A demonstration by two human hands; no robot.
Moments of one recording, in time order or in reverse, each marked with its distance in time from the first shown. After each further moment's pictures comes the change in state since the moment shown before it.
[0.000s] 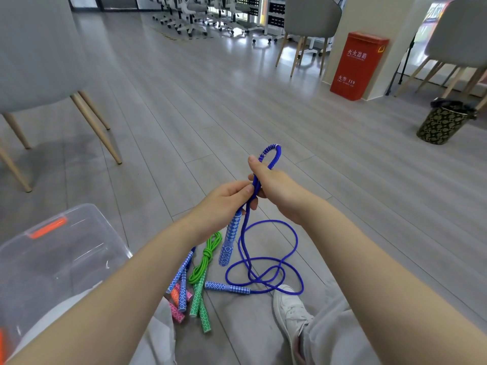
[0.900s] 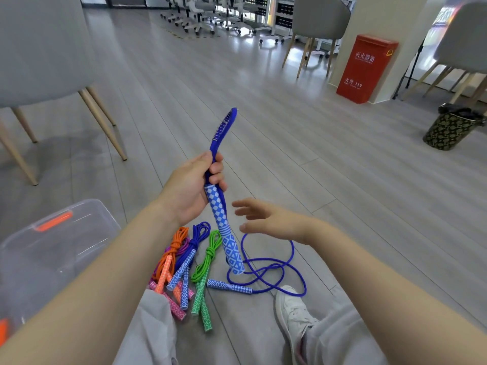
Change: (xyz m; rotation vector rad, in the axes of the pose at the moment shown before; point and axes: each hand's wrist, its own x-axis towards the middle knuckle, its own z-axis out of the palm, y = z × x) left_hand 0.003 0.015 -0.049 -0.803 0.240 -0.045; right_hand 0.005 0.047 0.014 -0.261 -0.422 -0.038
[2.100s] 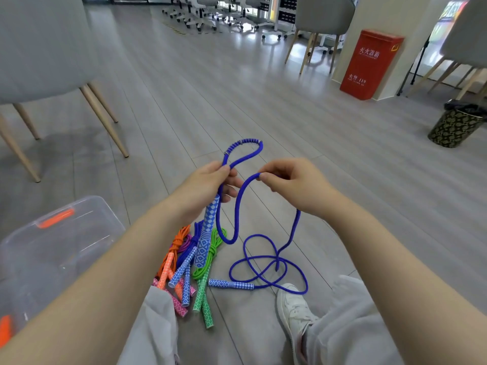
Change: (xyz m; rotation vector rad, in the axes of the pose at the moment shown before) left_hand -0.001 -0.012 0.002 0.619 0.018 -0.031; right_hand -0.024 -0.035 -0.035 -0.227 0.555 -0.220
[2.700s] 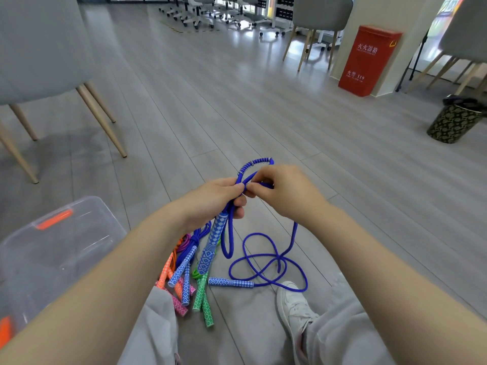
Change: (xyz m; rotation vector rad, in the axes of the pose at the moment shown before) left_hand -0.006 -0.007 0.012 0.072 -0.260 -0.126; right_hand 0.003 0.010 0.022 -0.278 0.044 -0.060
